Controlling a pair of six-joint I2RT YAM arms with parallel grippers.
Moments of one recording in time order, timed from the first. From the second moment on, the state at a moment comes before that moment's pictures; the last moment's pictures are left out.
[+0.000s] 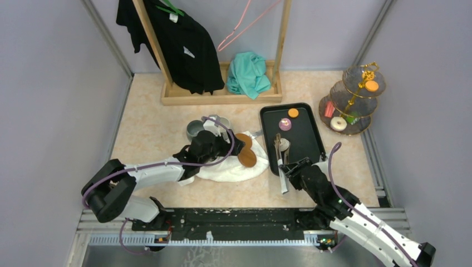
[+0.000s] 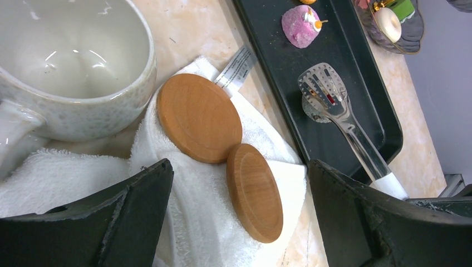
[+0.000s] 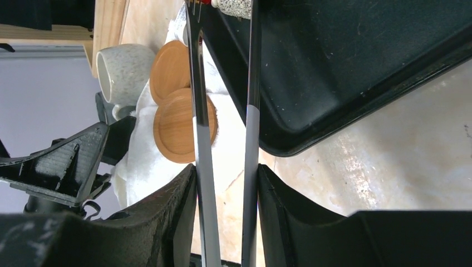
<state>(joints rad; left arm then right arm) -0.82 1.39 0.57 0.44 -0.16 -0.66 0.82 0.27 0.23 -0.55 0.40 1.45</state>
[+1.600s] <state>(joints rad) -0.82 1.41 0.57 0.46 -0.16 -0.66 0.82 0.62 0.44 -0.78 0.50 1.22</state>
